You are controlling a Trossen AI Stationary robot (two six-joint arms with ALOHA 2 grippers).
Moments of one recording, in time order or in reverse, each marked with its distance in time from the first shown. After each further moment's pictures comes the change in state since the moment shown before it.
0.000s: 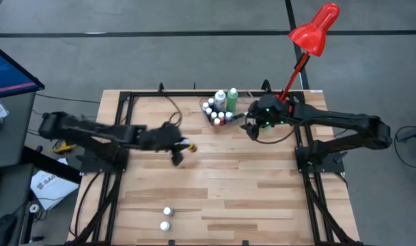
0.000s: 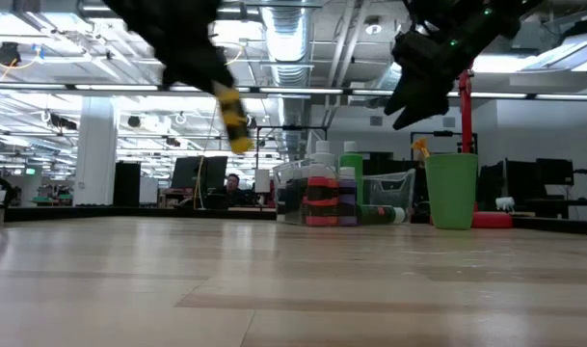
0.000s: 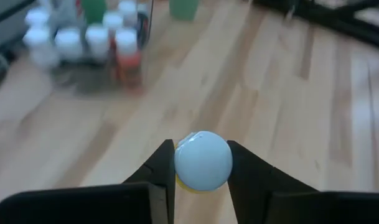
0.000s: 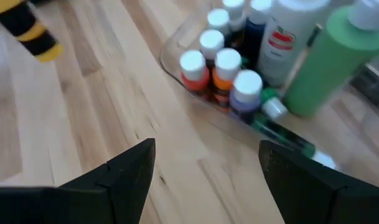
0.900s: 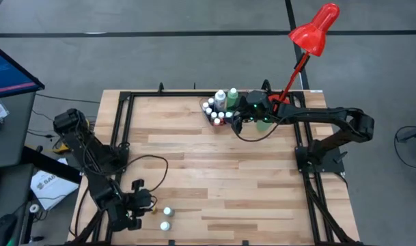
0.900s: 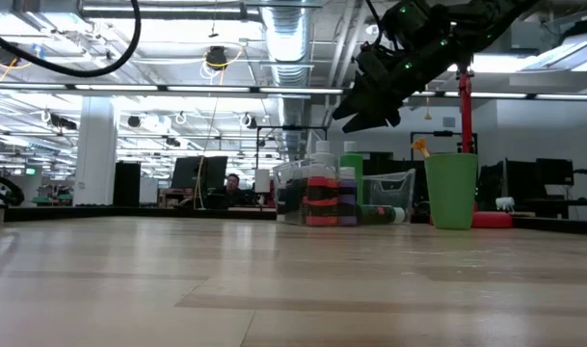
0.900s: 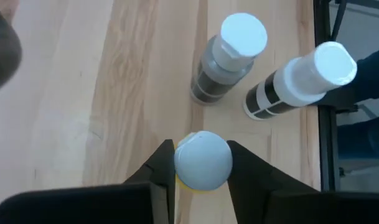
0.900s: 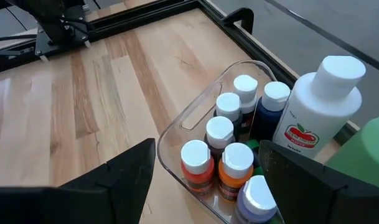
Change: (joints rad) left arm -0.911 0.237 0.000 -0.227 -0.104 -0.633; right arm -0.038 0.229 0.000 0.452 -0.042 -0.090
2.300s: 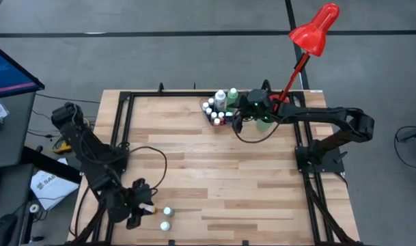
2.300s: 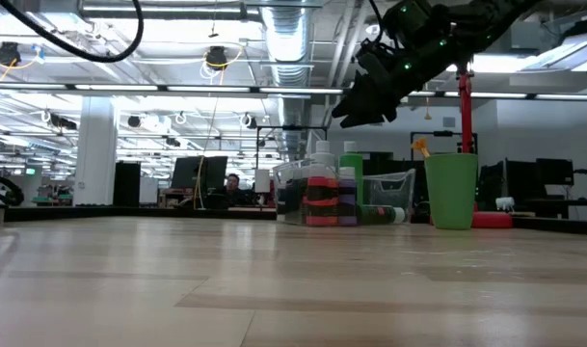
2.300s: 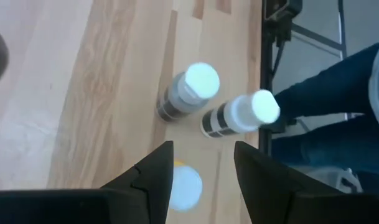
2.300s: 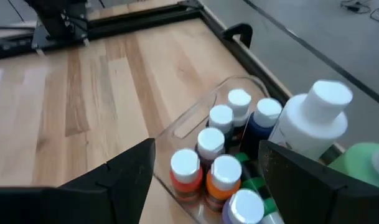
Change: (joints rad) left arm 0.064 -0.127 0.001 0.061 0.096 0.001; right arm -0.022 0.001 -0.001 0.029 -0.003 -0.101
